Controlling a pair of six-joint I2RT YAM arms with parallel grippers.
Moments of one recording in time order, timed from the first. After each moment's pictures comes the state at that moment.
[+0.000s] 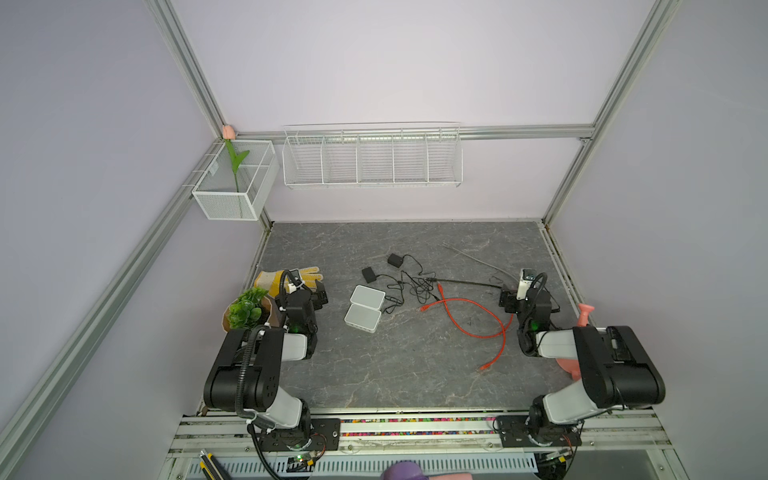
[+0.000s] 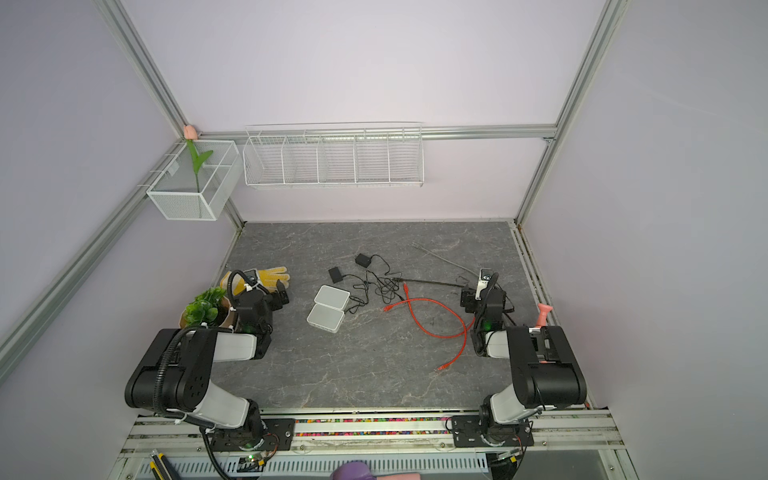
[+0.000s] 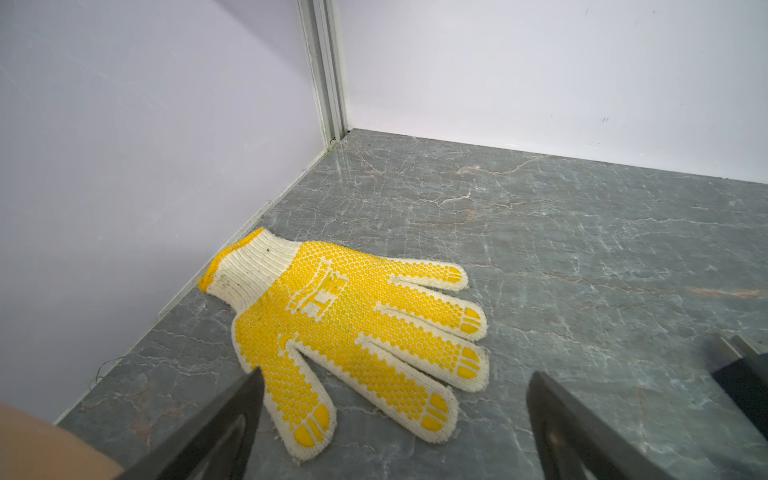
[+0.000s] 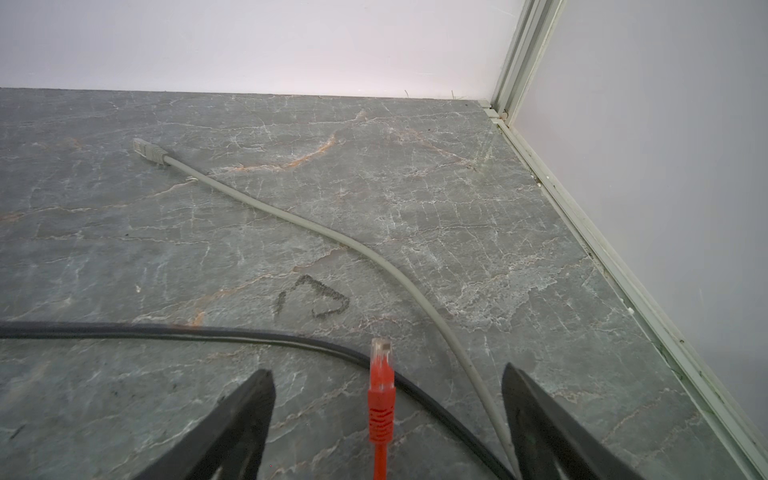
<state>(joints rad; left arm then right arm) -0.09 1.55 0.36 0.89 -0.34 -0.08 0.03 1.53 0.36 0.80 0.17 0.00</state>
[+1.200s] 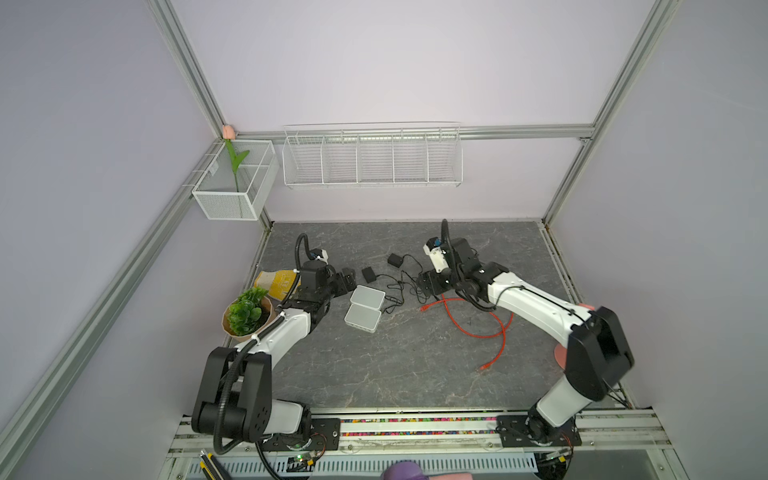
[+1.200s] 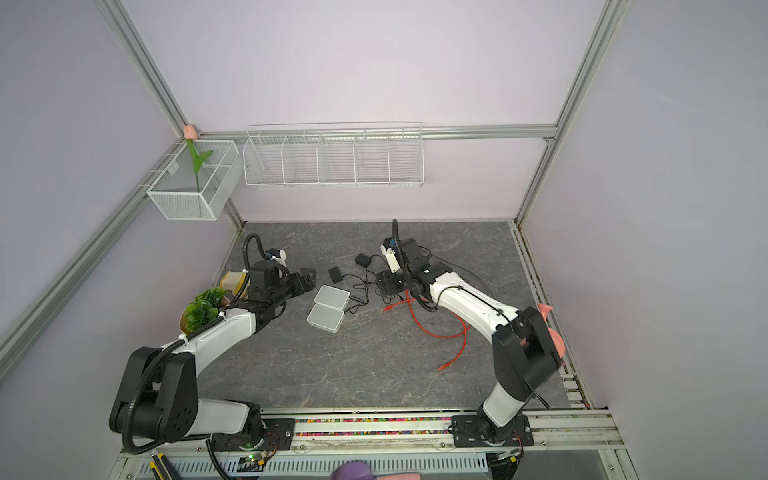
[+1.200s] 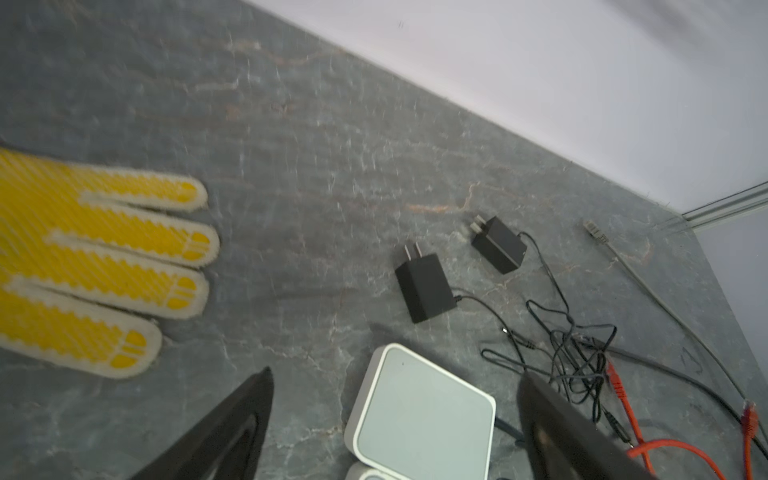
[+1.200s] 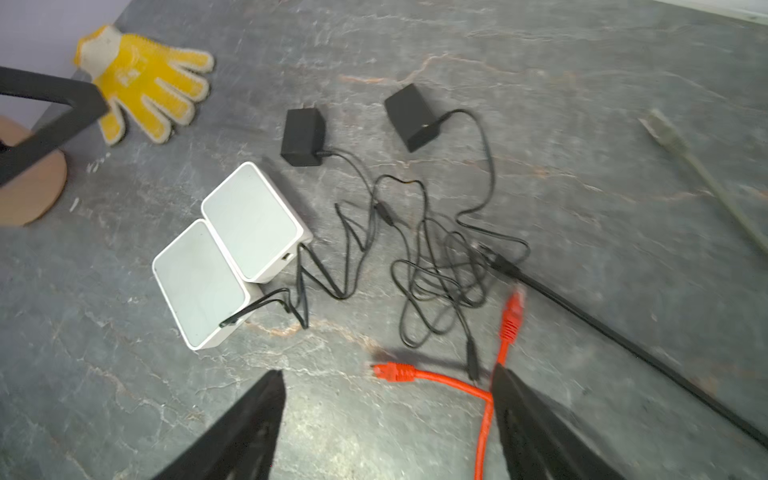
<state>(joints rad) -0.23 1.42 0.72 0.09 0.10 -0.49 0.64 1.72 1.34 -0.46 -0.08 0.16</state>
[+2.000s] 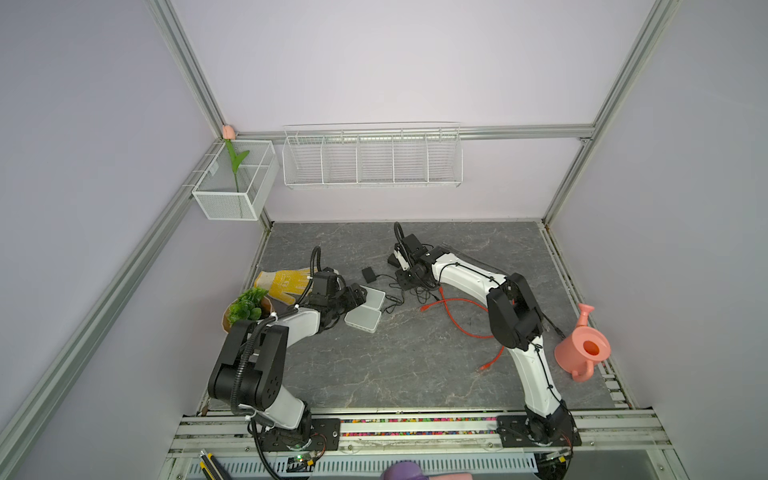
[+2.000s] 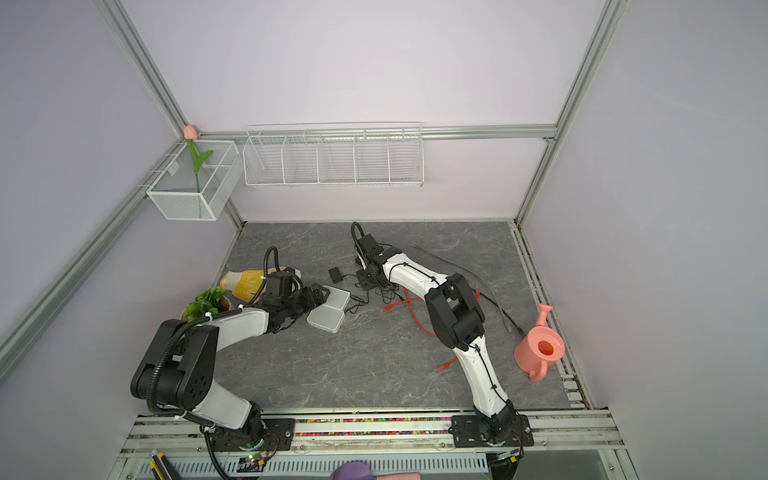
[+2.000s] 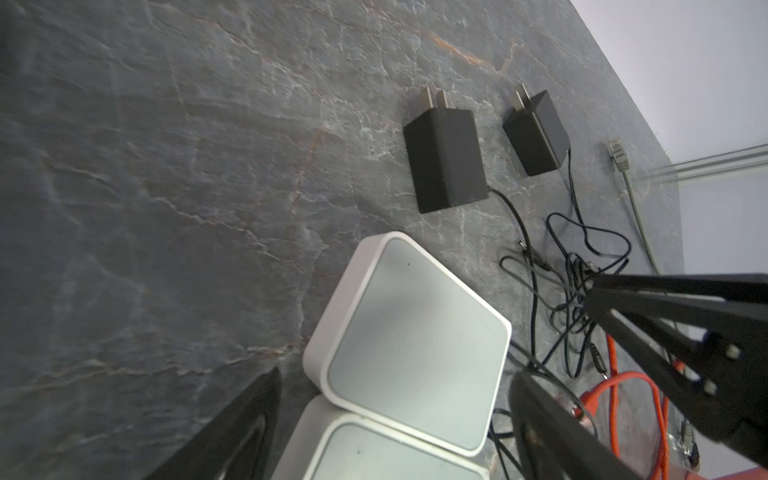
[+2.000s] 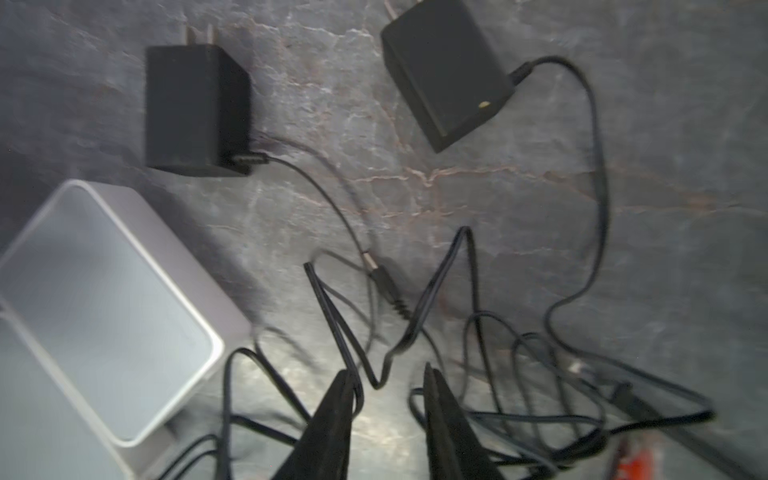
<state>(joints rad) -0.27 1.57 0.67 0.13 0.26 -0.66 0.66 2.24 1.83 -0.69 0.04 0.22</state>
